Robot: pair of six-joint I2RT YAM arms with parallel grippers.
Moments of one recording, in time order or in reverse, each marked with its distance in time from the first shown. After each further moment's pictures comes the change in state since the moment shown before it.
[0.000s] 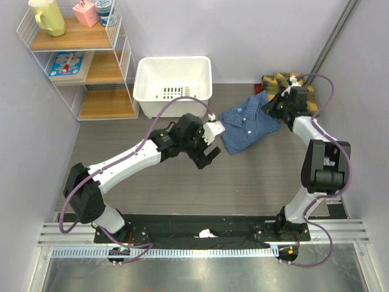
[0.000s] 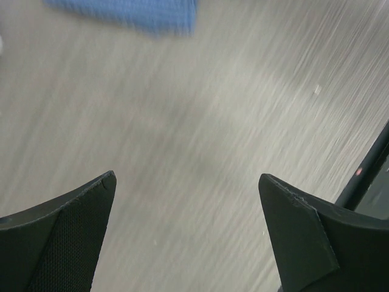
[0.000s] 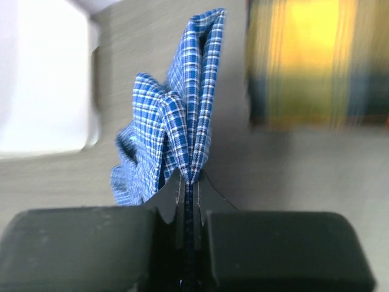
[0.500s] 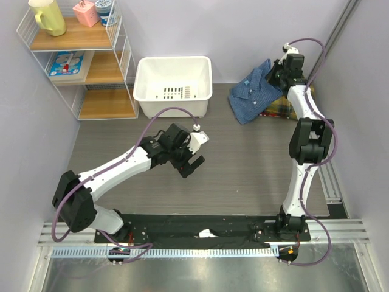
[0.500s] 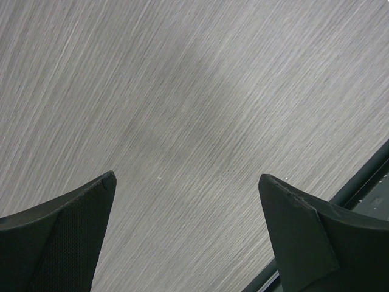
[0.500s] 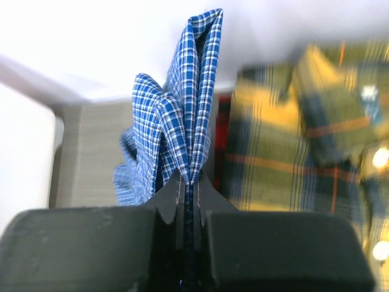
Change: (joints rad) left arm 0.061 -0.115 -0.212 -0.109 -0.071 0.002; right arm 0.029 0.488 0.795 -0.220 0.145 -0.212
